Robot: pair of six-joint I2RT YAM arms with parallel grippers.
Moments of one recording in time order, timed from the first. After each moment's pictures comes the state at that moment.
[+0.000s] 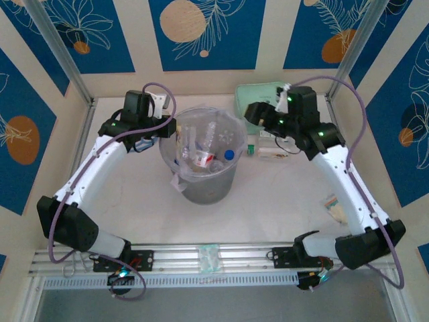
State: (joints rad) left arm -0.34 1.45 1.43 -0.68 0.23 -0.21; right arm 0.30 1.25 1.39 -0.71 -0.26 0.69
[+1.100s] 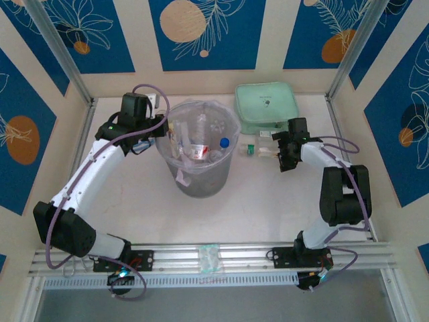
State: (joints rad) left arm -0.33 1.41 1.39 -0.67 0.06 -0.33; right arm 0.05 1.63 1.00 -0.42 -0.10 1.38
